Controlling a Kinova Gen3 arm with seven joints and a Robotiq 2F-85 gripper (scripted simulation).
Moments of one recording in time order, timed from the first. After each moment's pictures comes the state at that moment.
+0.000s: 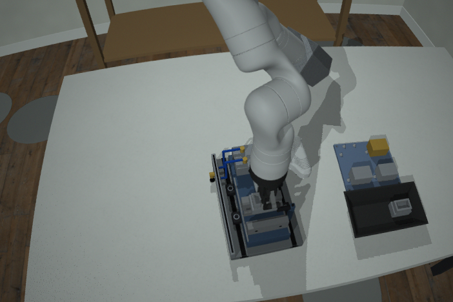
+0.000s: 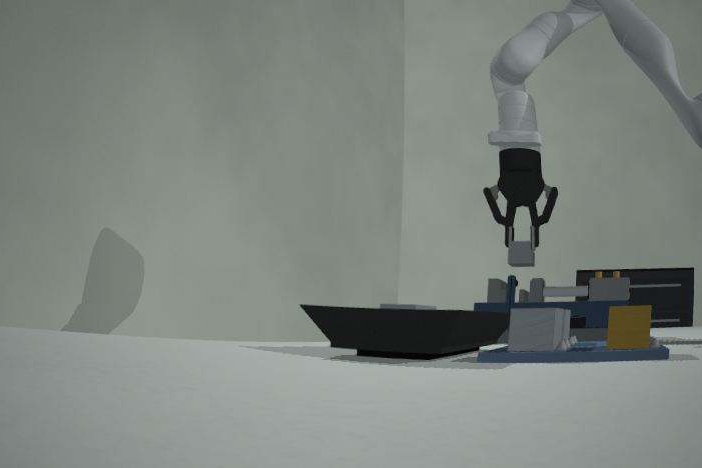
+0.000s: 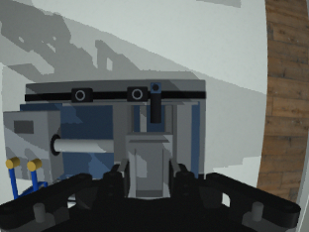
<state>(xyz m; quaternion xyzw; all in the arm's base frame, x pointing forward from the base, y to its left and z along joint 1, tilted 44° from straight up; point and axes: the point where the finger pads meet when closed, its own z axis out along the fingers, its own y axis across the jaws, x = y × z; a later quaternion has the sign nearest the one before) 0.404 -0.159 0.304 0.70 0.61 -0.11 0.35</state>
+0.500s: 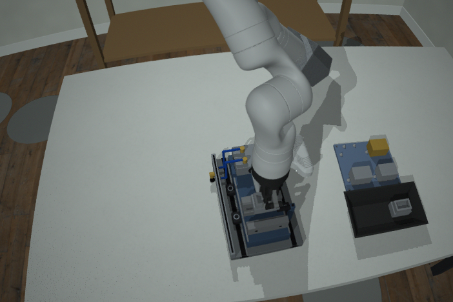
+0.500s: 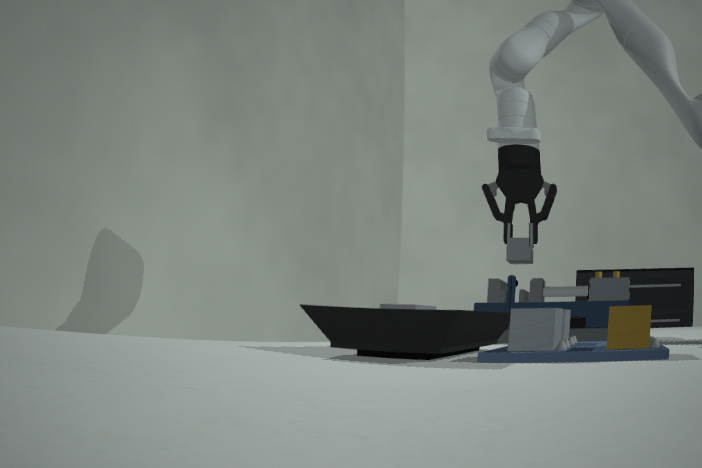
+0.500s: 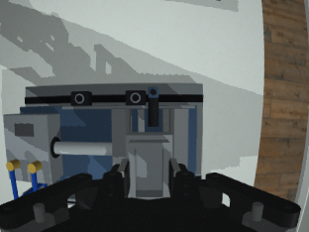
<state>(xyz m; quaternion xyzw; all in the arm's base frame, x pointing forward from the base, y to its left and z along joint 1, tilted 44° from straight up) 0.405 -0.153 0.305 0.69 0.62 -0.11 0.35</state>
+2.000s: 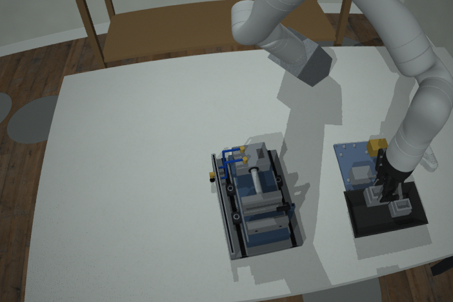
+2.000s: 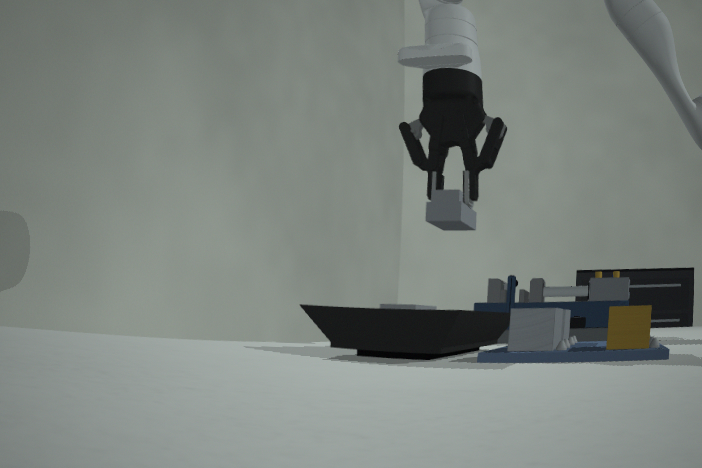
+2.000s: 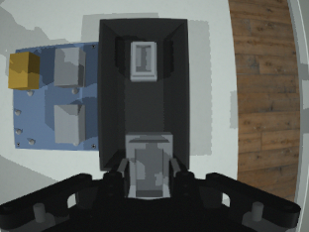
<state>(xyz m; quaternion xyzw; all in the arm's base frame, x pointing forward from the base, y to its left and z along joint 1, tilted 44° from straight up) 0.510 0.068 0.172 0.72 0.58 -0.08 0.36</state>
